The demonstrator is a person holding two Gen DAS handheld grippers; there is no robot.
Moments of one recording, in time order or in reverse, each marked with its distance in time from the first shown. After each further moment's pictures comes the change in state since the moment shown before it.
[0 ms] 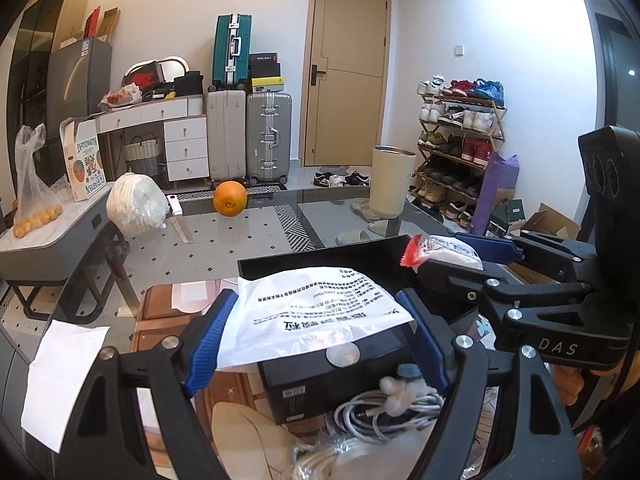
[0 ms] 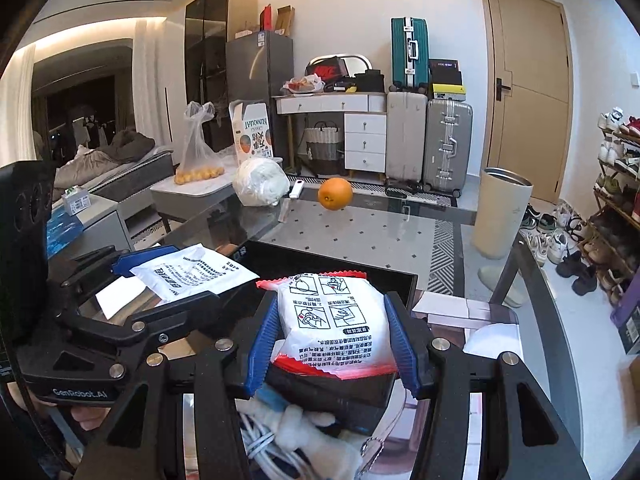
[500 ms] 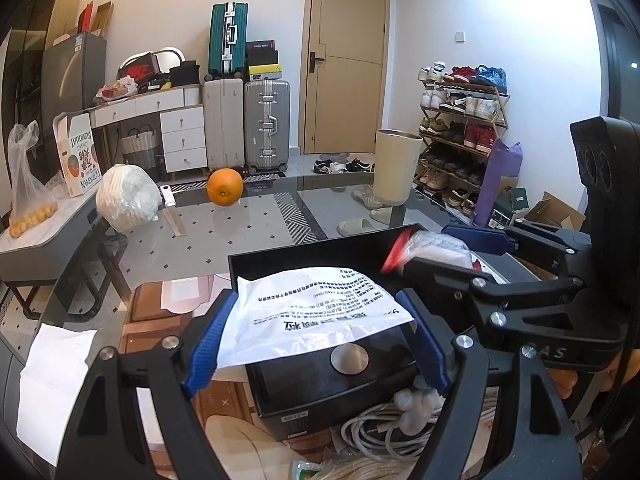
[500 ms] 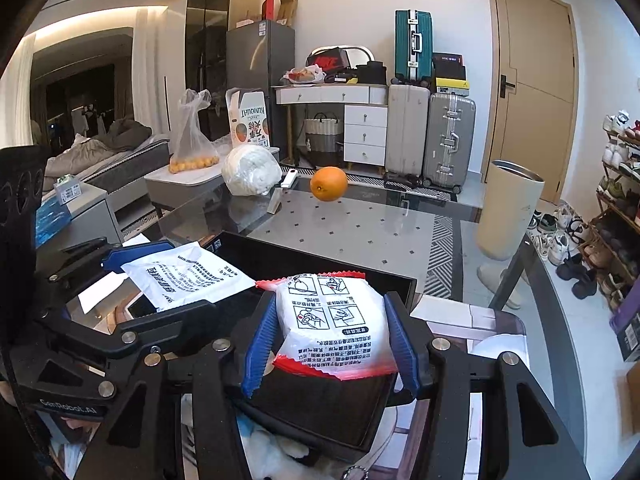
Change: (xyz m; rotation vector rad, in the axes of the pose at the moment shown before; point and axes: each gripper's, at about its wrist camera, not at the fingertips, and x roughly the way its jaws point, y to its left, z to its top) left arm 0.024 0.001 0.000 0.006 0.049 -0.002; right arm 0.037 -0.012 0.000 -0.030 0.027 -0.001
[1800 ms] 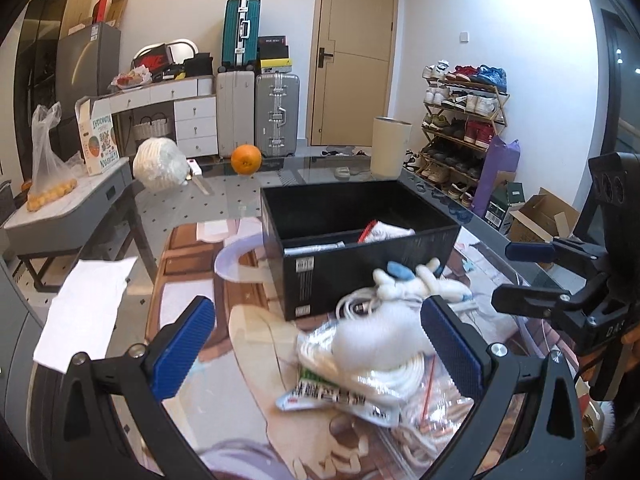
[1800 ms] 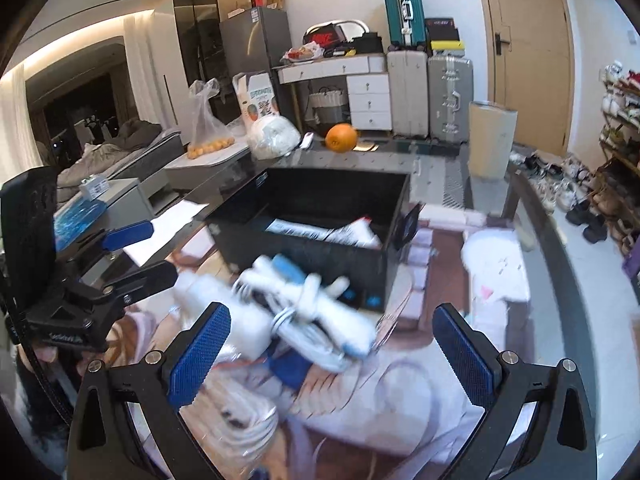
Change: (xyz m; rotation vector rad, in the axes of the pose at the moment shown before) left arm -0.081 0.002 -0.052 -0.035 0.026 0.019; right arm -0.091 0.011 -0.063 0.113 0.117 0.088
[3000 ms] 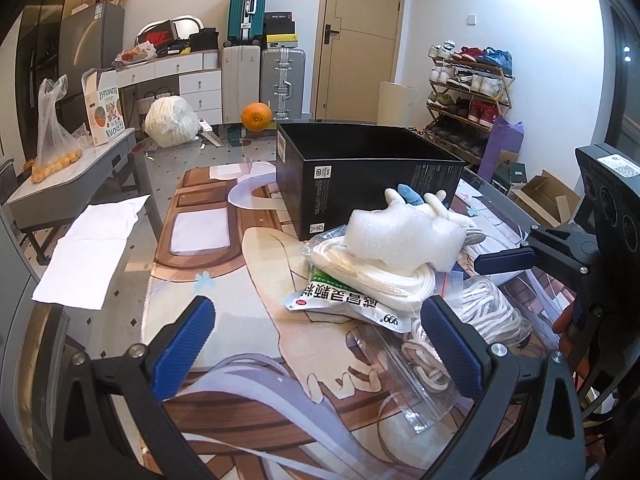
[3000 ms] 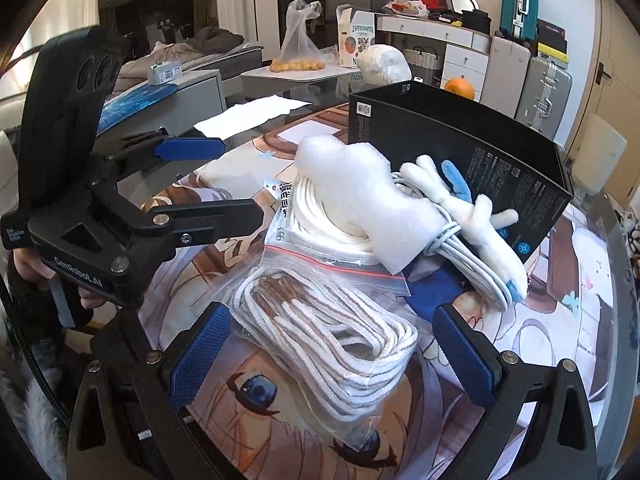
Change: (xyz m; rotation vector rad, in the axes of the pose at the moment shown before) left arm -0.013 0.009 -0.049 -0.017 0.081 0.009; right arm 0.036 0.097 -0.053 -0.332 0.199 0.127
